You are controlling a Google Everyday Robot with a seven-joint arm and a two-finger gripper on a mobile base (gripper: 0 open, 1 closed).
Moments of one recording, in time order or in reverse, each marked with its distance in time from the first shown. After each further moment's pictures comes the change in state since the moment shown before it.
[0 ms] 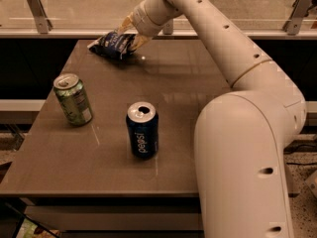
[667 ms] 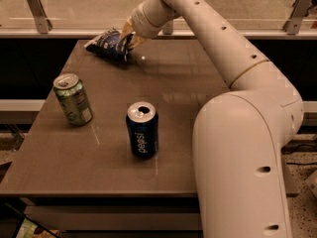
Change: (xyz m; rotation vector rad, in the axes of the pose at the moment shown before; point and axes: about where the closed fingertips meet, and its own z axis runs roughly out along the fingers) arm -0.003 0.002 0.009 -0.009 -0.010 0.000
